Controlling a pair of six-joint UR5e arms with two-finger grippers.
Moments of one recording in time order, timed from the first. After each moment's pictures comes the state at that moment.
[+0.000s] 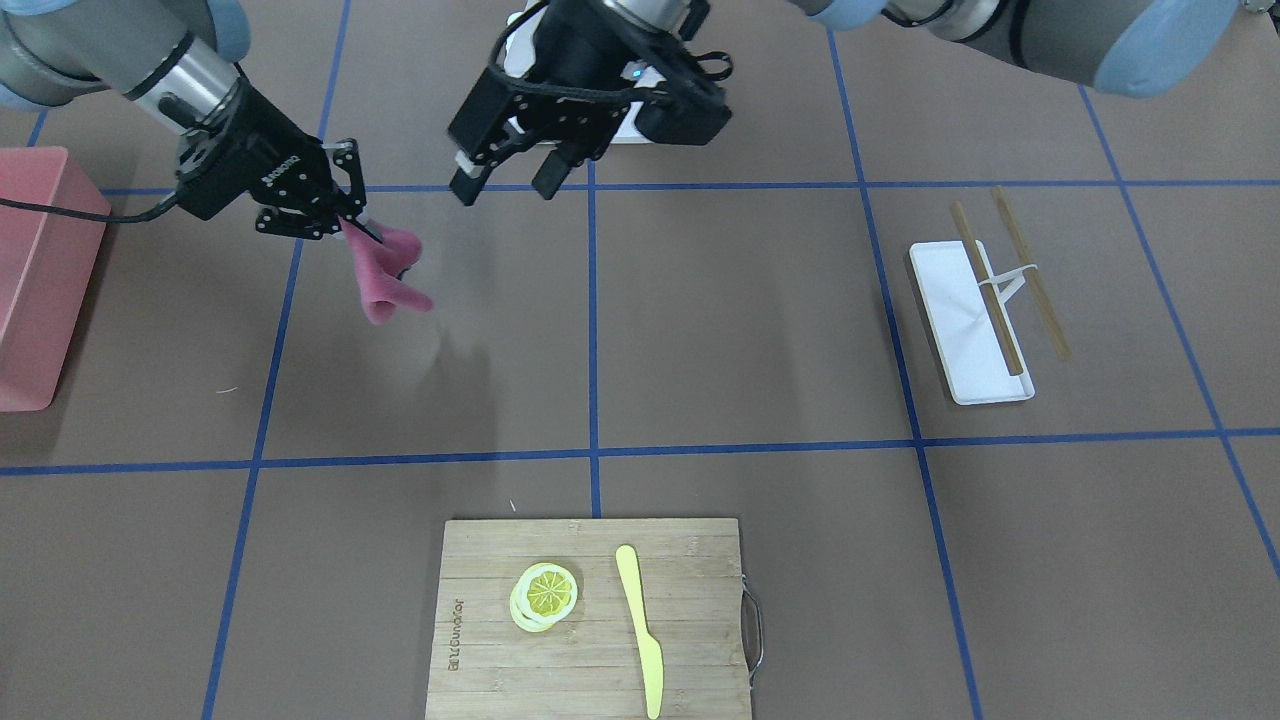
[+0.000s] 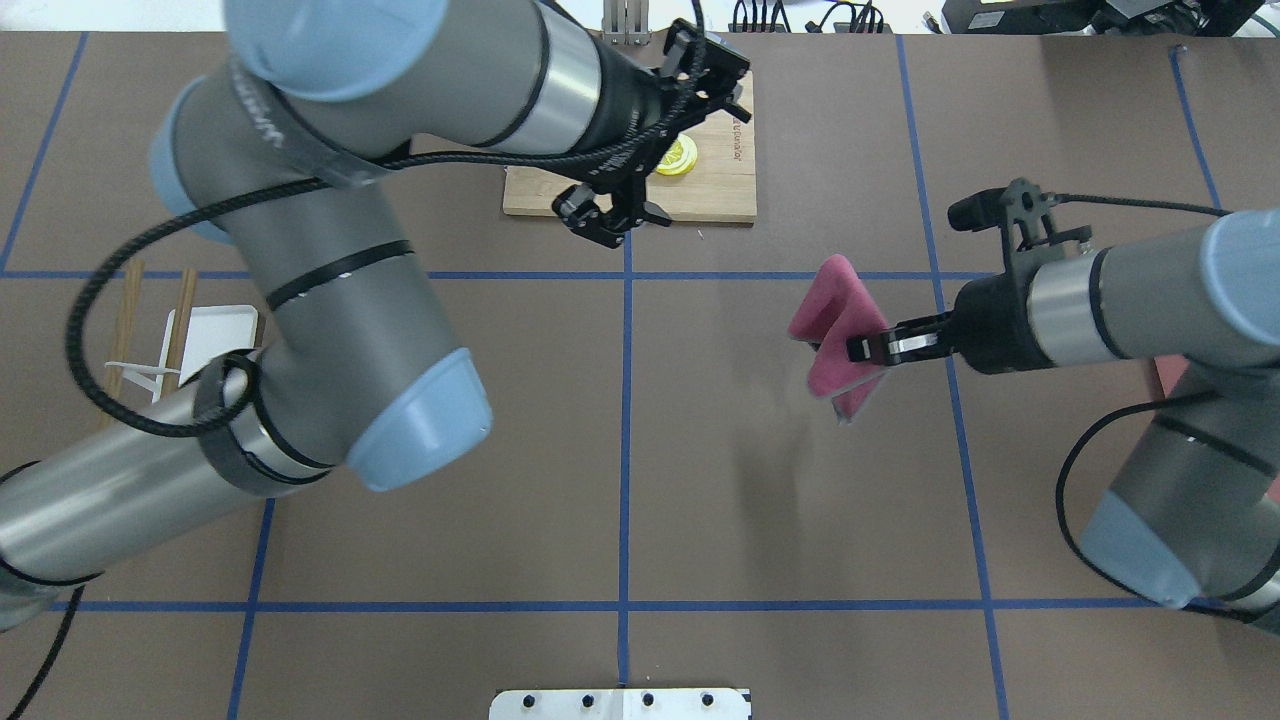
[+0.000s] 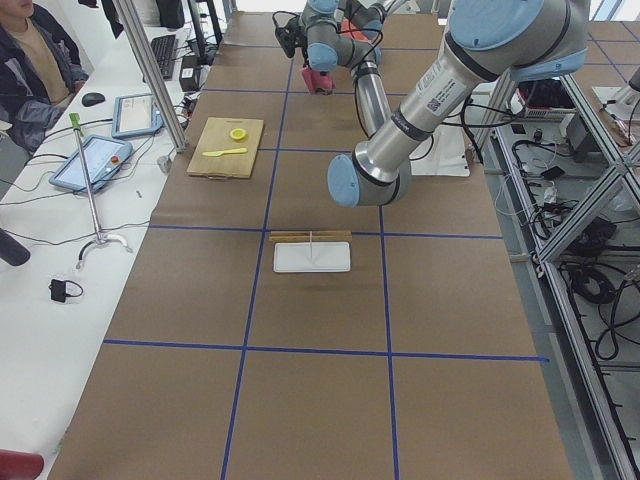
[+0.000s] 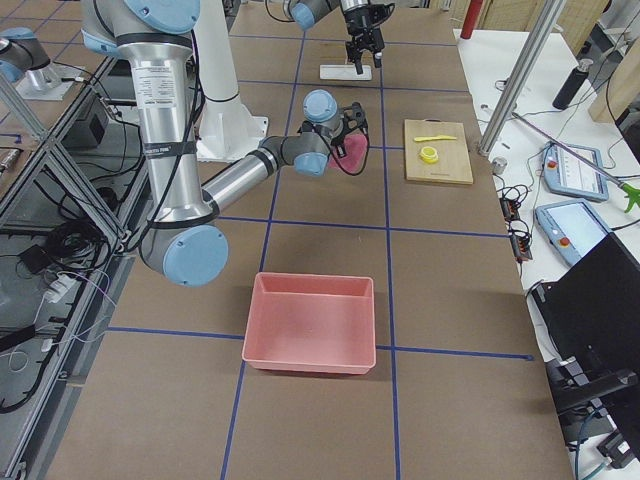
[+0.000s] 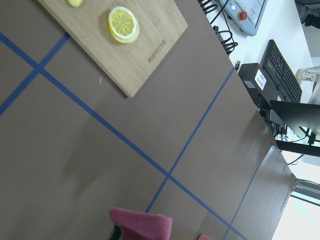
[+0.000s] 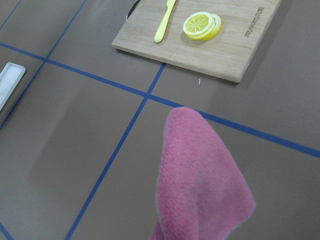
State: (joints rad) left arm -0.71 -2.44 -1.82 -1.88 -1.96 -2.05; right arm 0.65 -1.43 1.99 -0.84 2.00 1.09
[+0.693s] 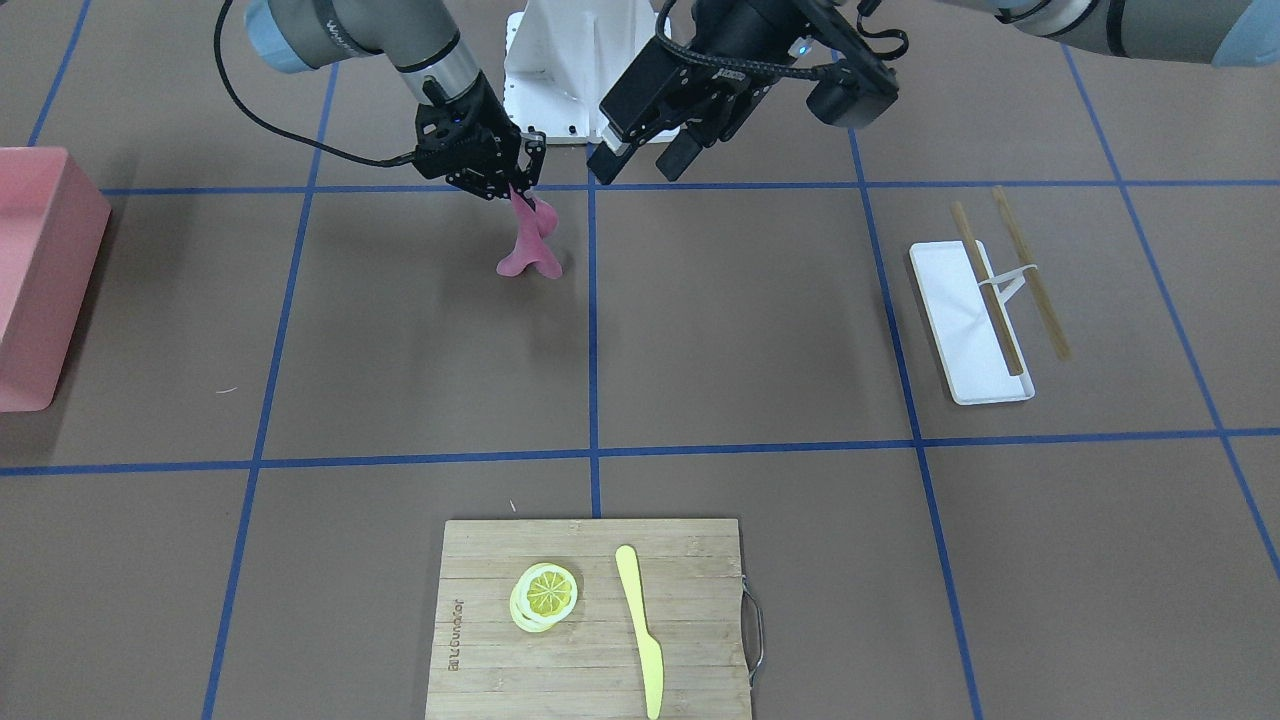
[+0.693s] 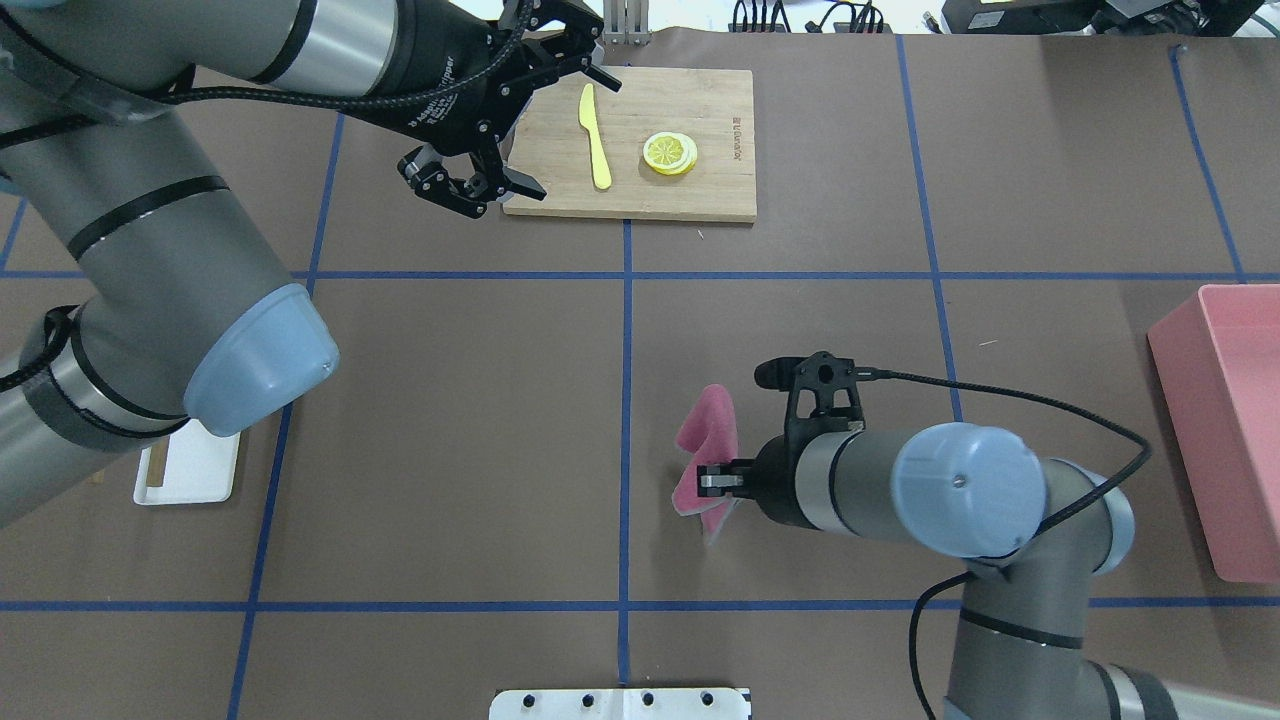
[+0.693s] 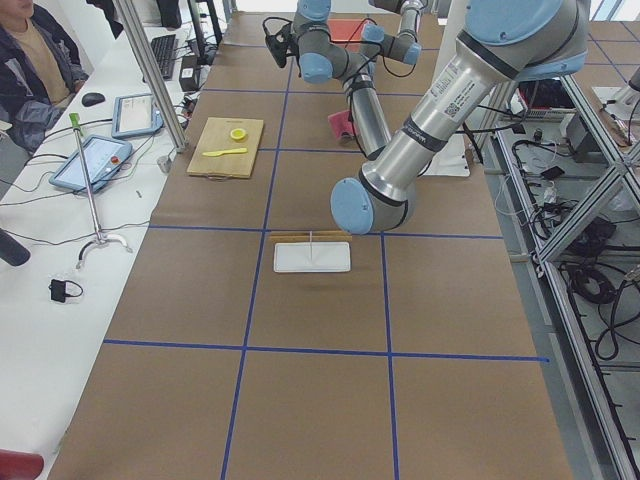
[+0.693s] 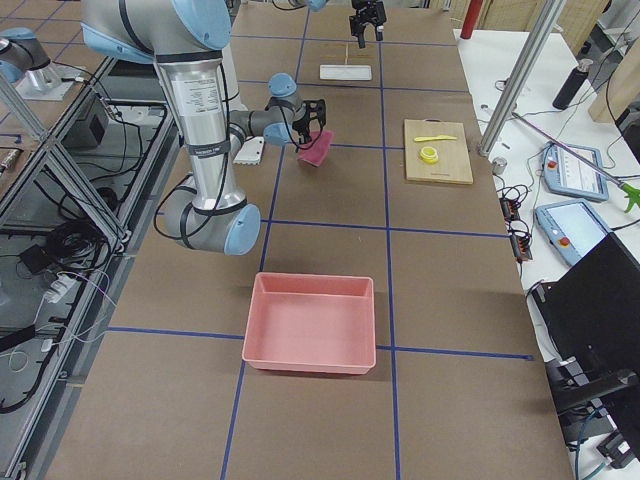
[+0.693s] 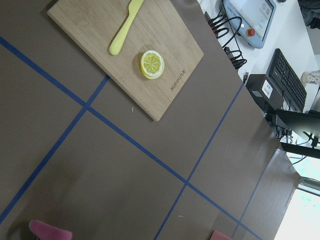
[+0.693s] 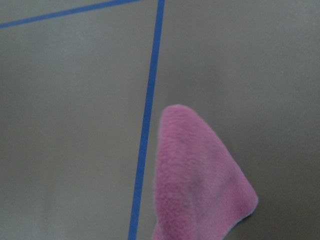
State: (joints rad) left arm -0.82 -2.30 -1.94 -1.88 -2.09 -2.01; right arm 0.26 -1.21 1.94 -1.20 1.60 1.39
